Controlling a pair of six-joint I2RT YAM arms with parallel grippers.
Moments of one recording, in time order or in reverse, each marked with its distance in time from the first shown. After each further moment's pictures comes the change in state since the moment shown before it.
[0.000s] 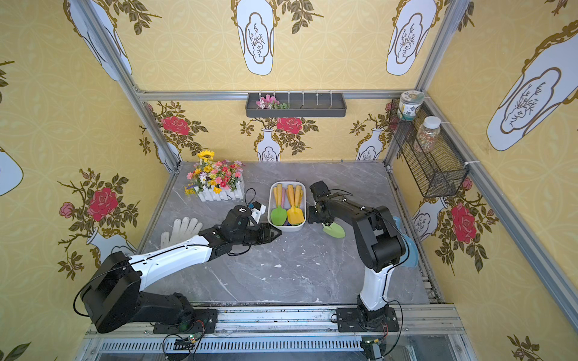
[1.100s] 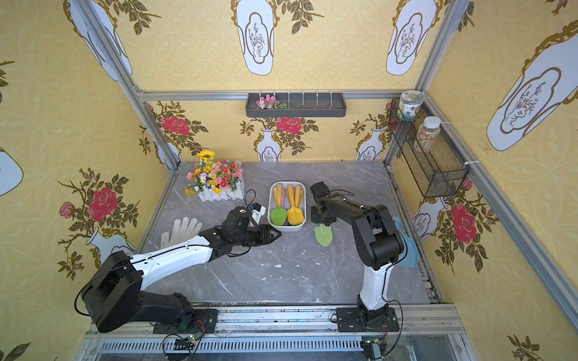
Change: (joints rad) left arm 0.000 0.004 -0.015 0.002 -0.001 0.000; right arm 0.000 0.016 -0.002 -0.010 0.090 0.027
